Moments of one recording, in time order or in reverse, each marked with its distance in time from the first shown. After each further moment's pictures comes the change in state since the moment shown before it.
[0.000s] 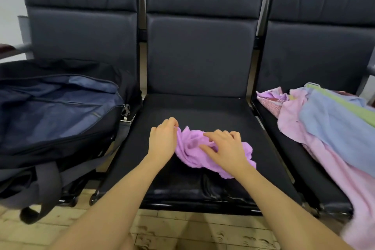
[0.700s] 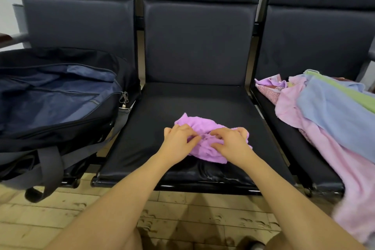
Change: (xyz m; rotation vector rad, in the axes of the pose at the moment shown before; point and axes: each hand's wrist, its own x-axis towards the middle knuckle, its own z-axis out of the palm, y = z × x) left_hand -0.042 0.019 0.023 -0.098 -0.208 0.174; right_hand -0.025 0.009 -0.015 0.150 -0.299 0.197
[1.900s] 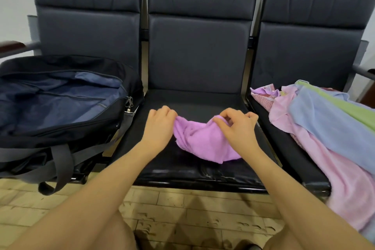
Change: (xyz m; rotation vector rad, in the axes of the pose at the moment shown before) left_hand 0.006 -0.026 -0.056 0.435 0.252 0.167; right_hand -0.018 -0.036 -0.059 0.189 0.473 -0.055
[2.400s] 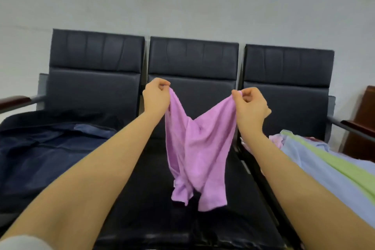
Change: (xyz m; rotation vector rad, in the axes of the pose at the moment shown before) left_hand 0.166 0.011 -0.153 -0.818 0.438 -0.493; right_hand 0.131 -0.069 -0.097 0.440 0.488 0.254
